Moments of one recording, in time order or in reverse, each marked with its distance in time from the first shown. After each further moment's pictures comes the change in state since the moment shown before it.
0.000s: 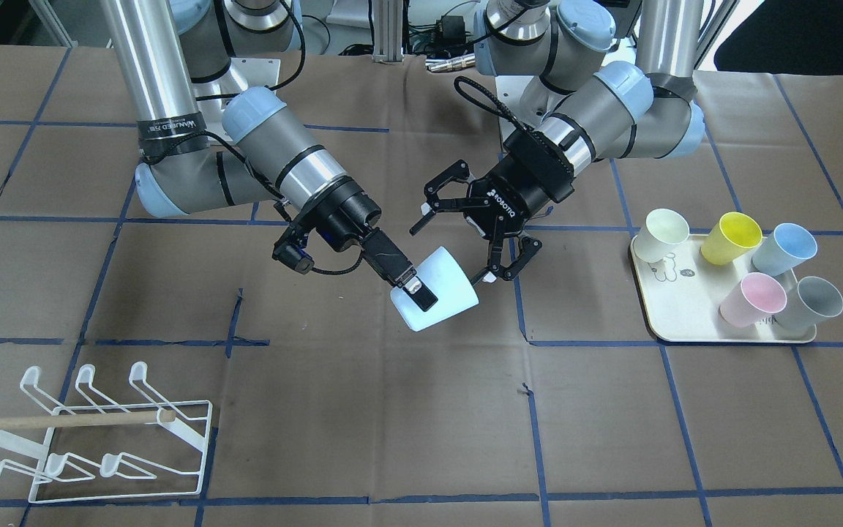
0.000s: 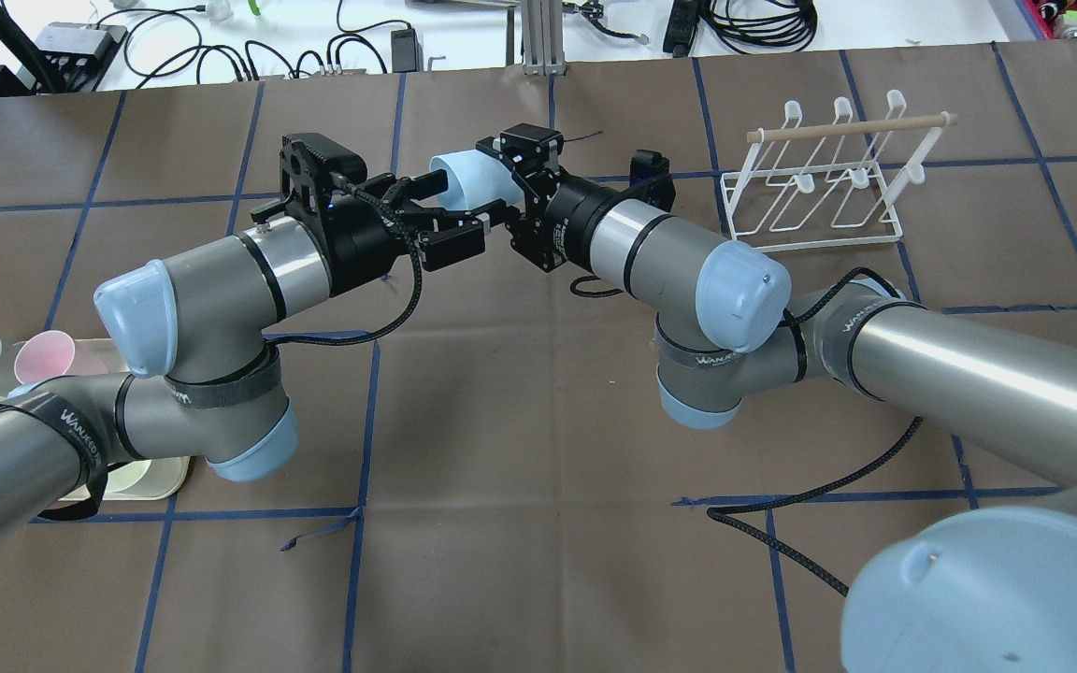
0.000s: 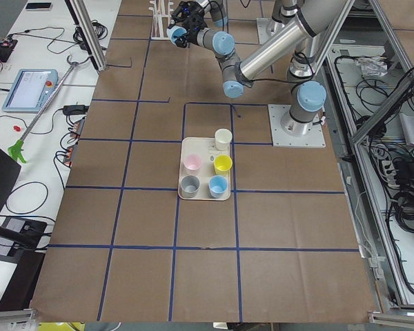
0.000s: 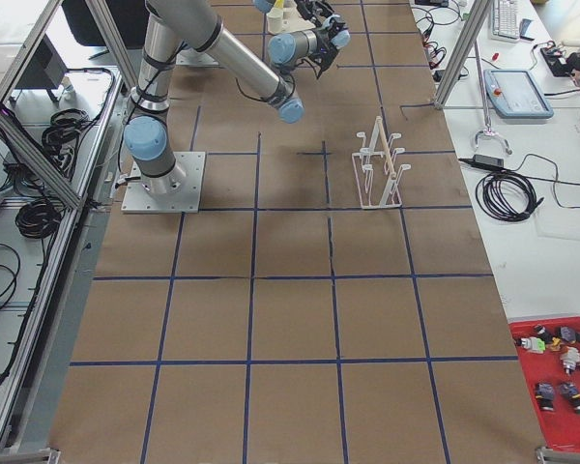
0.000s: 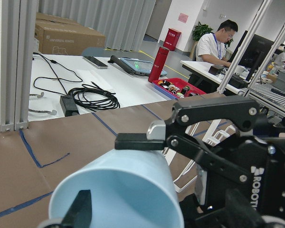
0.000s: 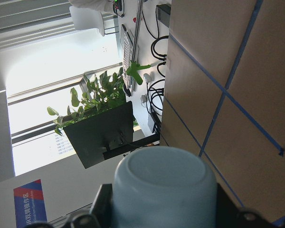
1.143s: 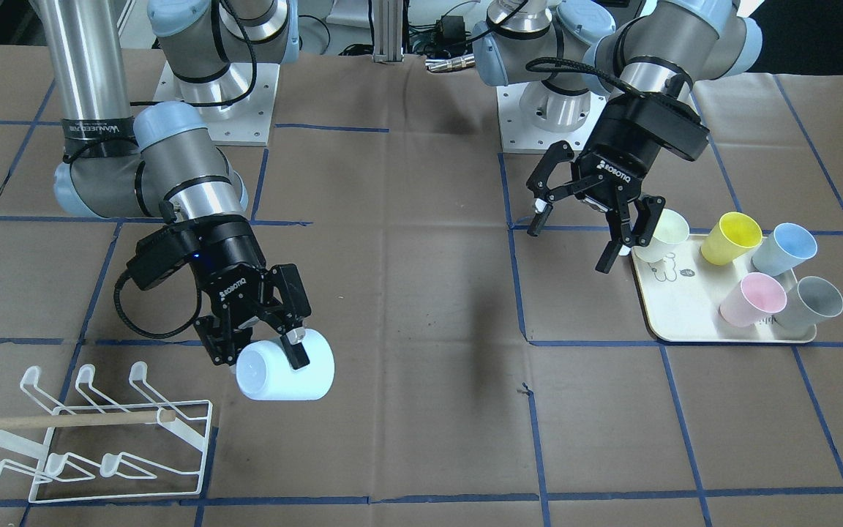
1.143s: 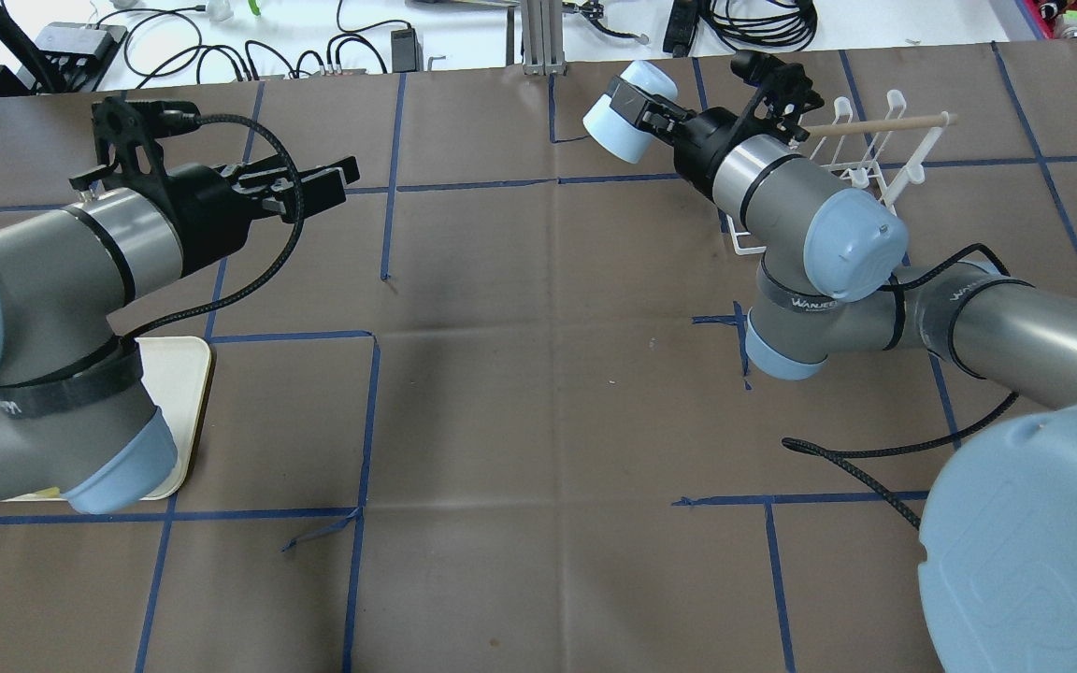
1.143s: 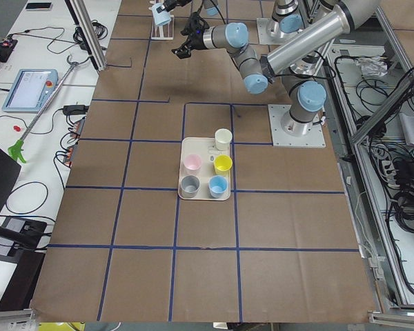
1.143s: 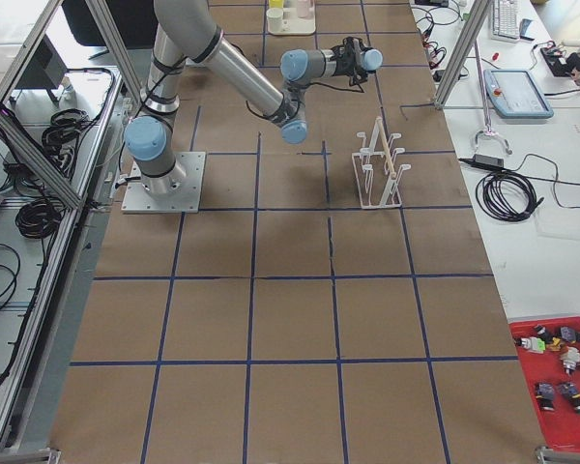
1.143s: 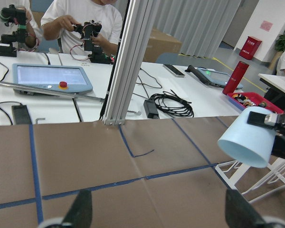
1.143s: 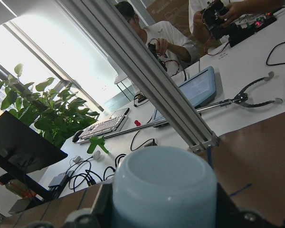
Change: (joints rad) left arm 0.177 0.312 0.030 -0.534 0.243 -0.001; right arm -0.219 -0.014 -0.014 -0.003 -0.121 -1.197
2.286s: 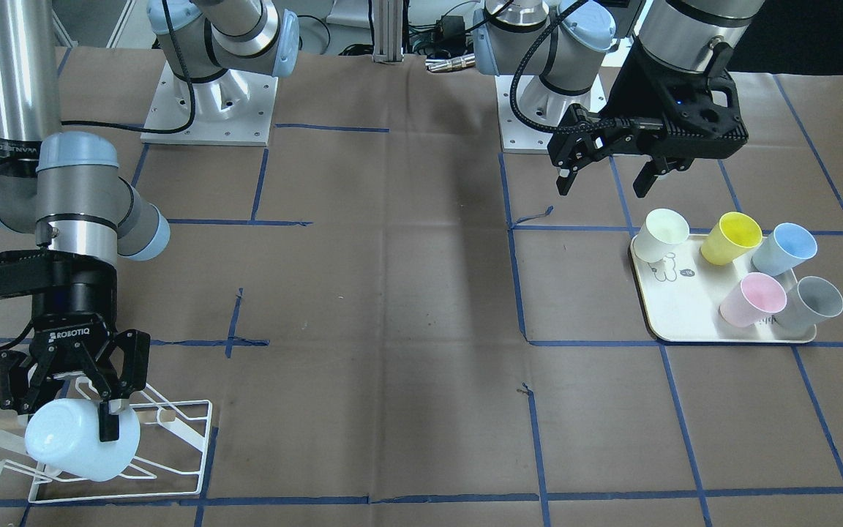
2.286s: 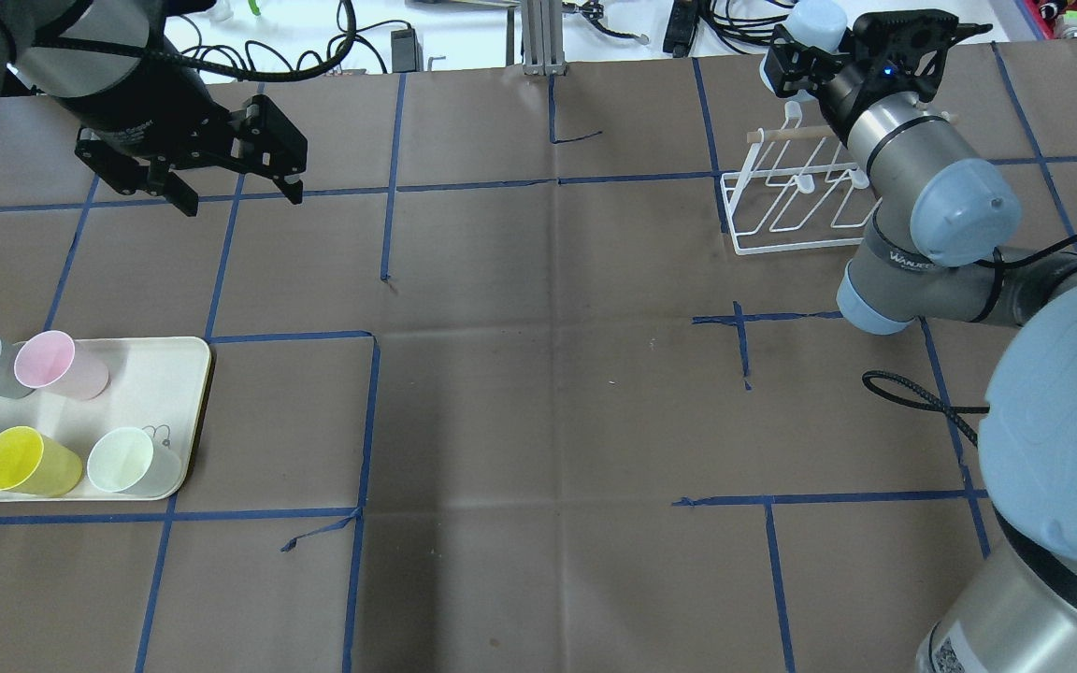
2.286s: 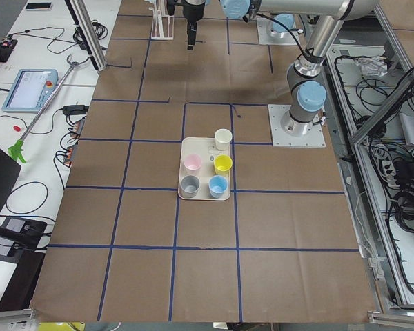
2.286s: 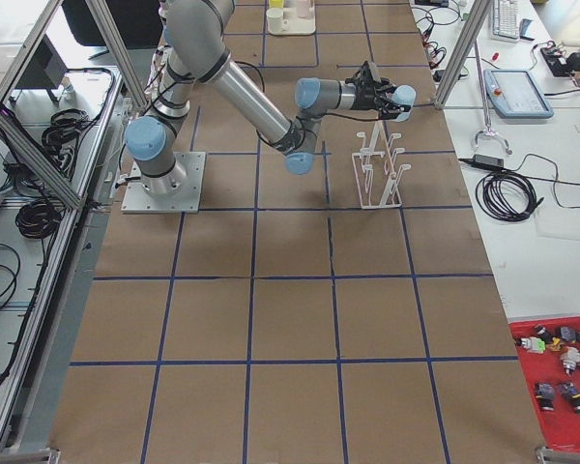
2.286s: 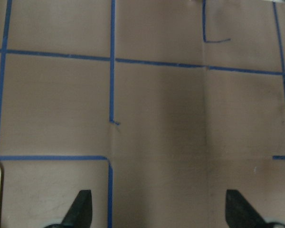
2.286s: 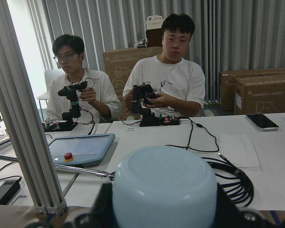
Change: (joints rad) left arm -0.194 -0.083 0.639 -1.336 0.595 -0.104; right arm -0.220 0.083 -0.073 -0.095 -0.057 -0.465
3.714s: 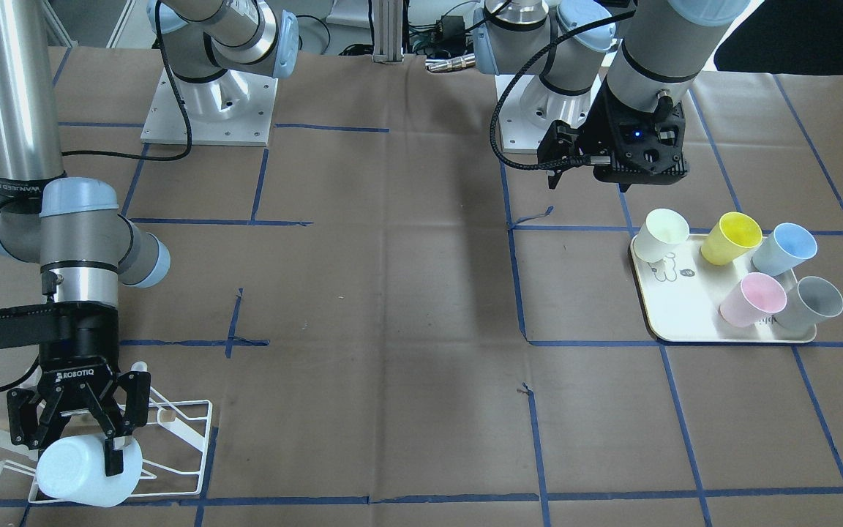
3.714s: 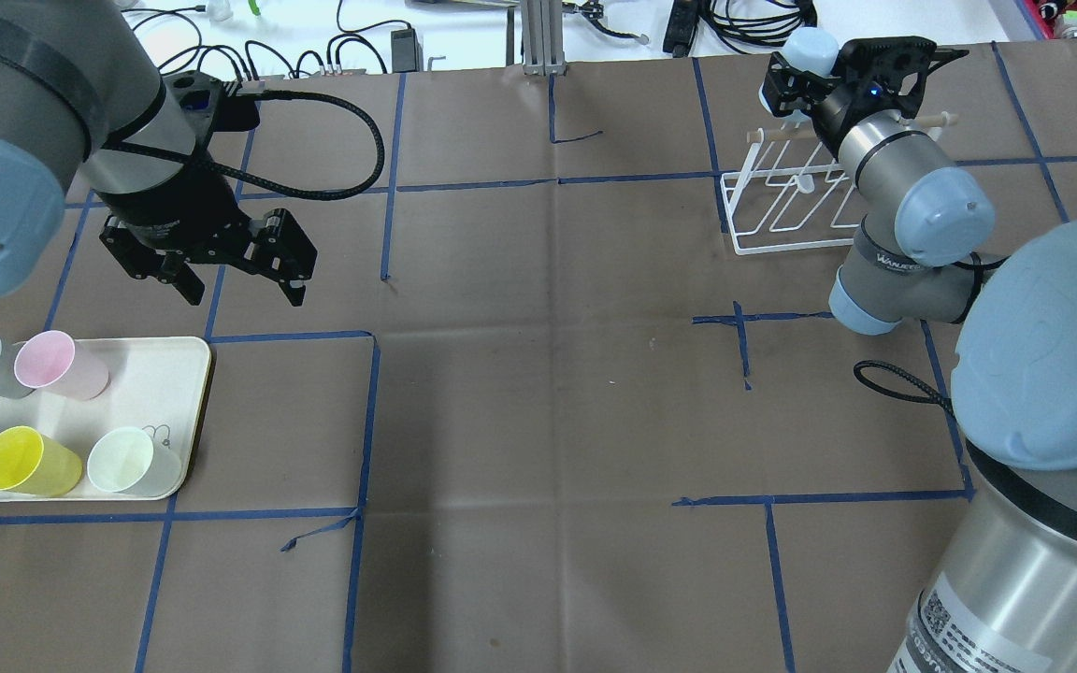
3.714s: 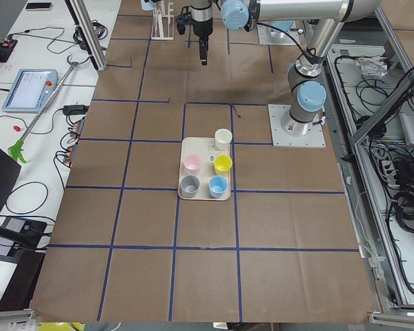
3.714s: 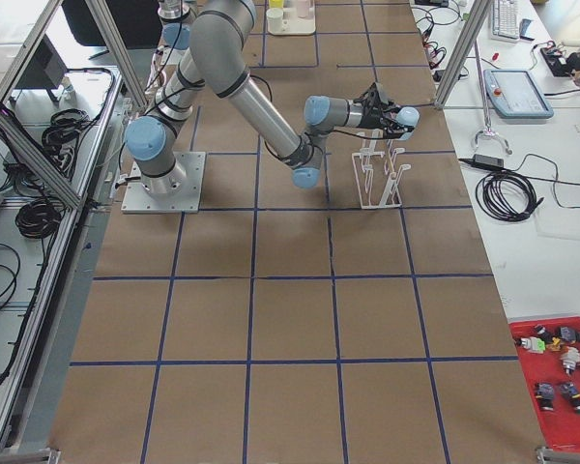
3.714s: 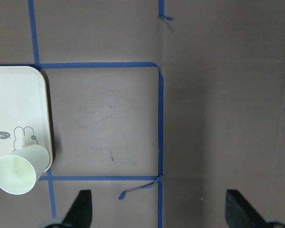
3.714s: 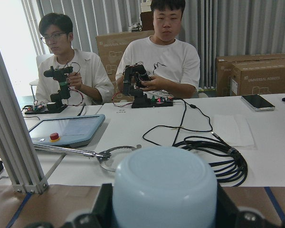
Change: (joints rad) left arm 0.011 0.032 -0.150 -0.031 0.057 0.115; right arm -0.008 0.106 -0.040 -0.009 -0.001 -0.026
